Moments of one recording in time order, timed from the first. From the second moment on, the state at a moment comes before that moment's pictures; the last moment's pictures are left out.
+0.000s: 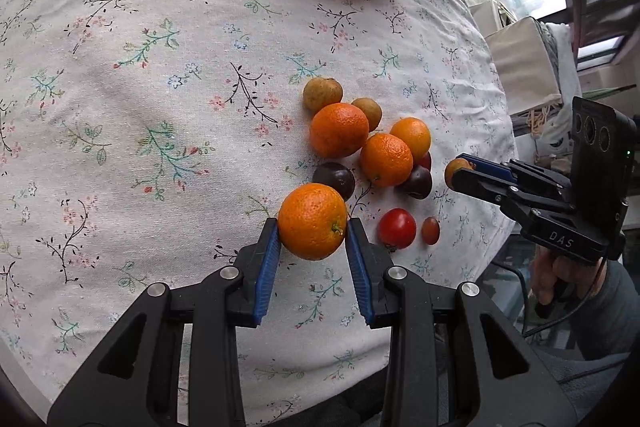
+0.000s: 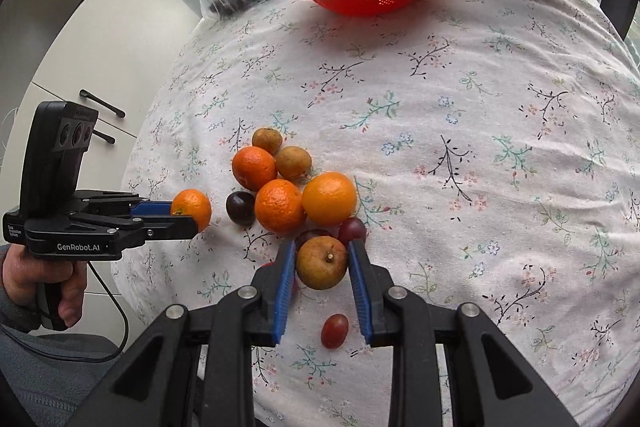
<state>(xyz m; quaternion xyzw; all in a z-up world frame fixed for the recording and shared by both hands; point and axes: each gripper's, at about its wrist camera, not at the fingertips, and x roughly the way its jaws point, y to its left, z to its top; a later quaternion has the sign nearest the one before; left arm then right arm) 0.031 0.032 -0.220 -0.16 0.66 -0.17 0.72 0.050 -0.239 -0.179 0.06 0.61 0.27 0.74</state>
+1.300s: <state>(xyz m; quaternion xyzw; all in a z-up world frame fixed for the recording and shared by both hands) 0.316 -0.030 -0.186 -0.03 0.57 -0.16 0.81 0.300 -0.211 -0.164 0.06 0.56 0.21 0.80</state>
